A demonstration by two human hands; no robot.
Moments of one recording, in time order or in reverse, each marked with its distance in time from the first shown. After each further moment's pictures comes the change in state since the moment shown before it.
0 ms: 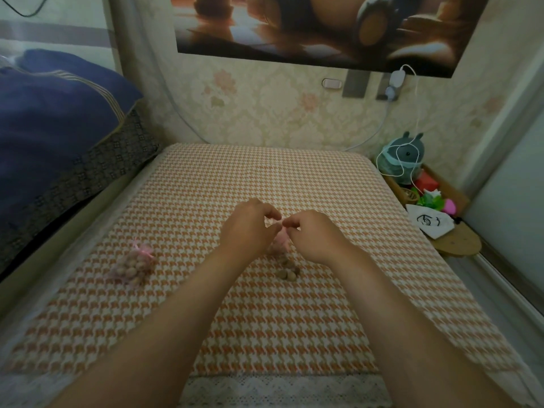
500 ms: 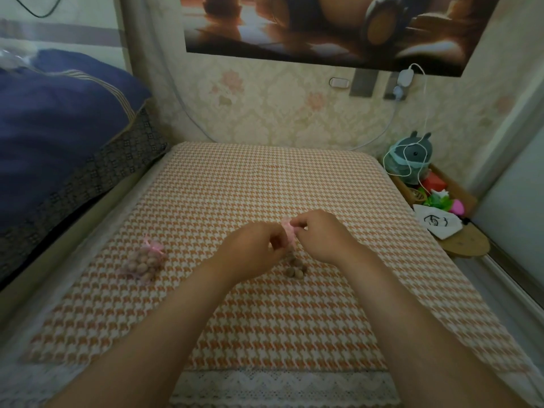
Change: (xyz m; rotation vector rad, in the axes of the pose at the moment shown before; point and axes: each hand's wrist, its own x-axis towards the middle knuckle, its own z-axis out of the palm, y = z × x) left_hand -0.036 -0.005 -0.024 0.022 -0.250 0.171; right_hand 0.001 0.001 0.004 -0.035 0.002 0.009
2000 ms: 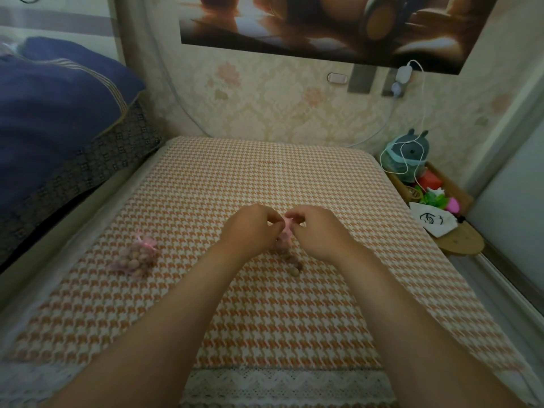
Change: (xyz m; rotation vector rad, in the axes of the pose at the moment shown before) left_hand 0.035 -0.001 0.011 -0.064 0.083 -0.250; right_hand 0.000 0.006 0.003 0.112 0.046 -0.034
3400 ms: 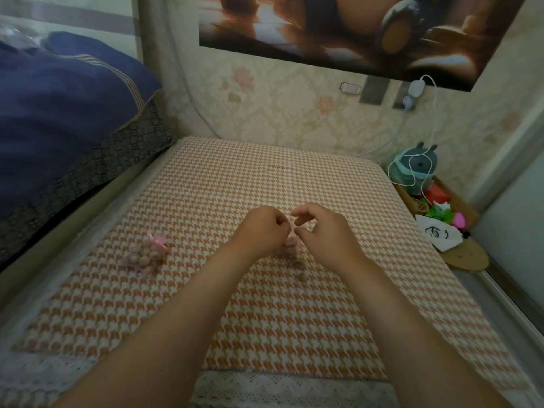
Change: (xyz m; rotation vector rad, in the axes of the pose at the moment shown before) left_hand -0.003 0.003 -0.010 -0.152 -0.006 -0.018; right_hand -0.002 -0.003 0.006 0.128 0.179 -0.151
